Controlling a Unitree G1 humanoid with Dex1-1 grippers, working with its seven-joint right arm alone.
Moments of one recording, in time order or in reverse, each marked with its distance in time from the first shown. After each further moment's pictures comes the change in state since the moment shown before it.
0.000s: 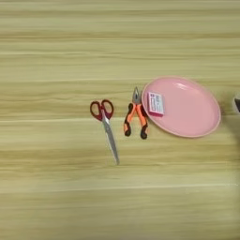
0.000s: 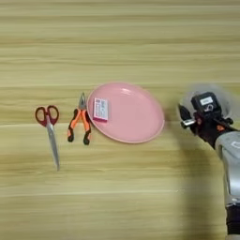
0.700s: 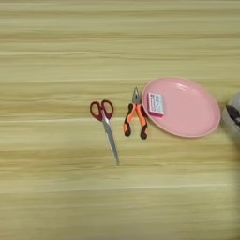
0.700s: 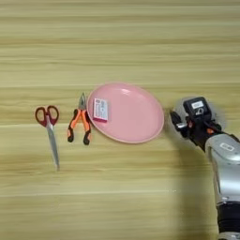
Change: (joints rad) arm -0.018 0.025 0.022 -0.032 0.009 0.019 -0.067
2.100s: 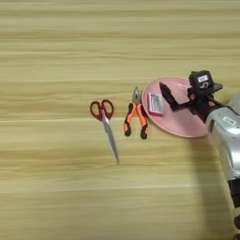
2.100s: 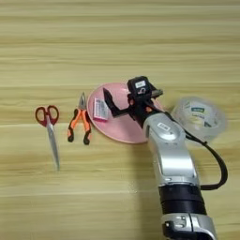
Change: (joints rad) arm -0.124 0.270 0.183 -0.045 0.052 -0.018 -0.082
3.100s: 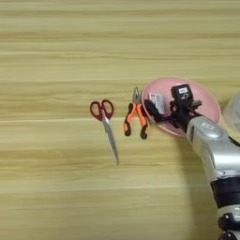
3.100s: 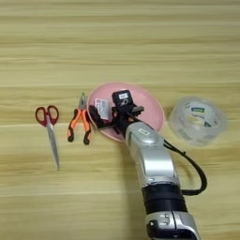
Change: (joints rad) arm -0.025 0.070 0.043 0.101 -0.002 0.169 -0.059
